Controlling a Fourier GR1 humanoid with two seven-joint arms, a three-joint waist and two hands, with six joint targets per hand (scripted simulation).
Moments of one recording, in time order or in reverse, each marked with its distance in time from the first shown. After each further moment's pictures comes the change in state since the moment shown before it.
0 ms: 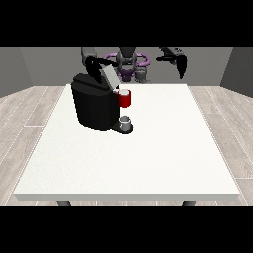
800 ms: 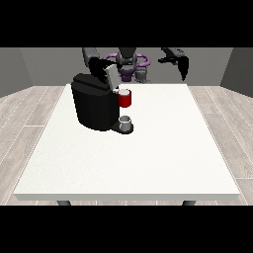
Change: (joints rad) left arm -0.016 0.041 -0.002 -0.007 0.018 0.040 0.015; right arm -0.093 0.019 0.013 0.061 0.034 0.003 -0.047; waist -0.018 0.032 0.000
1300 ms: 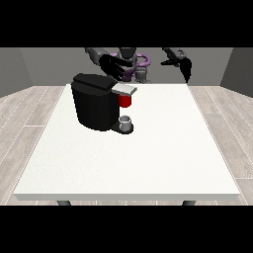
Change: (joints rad) left arm -0.004 0.022 0.007 0.042 0.000 0.008 -0.039; right arm -0.098 0.038 0.066 0.020 0.087 -0.029 0.044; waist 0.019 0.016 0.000
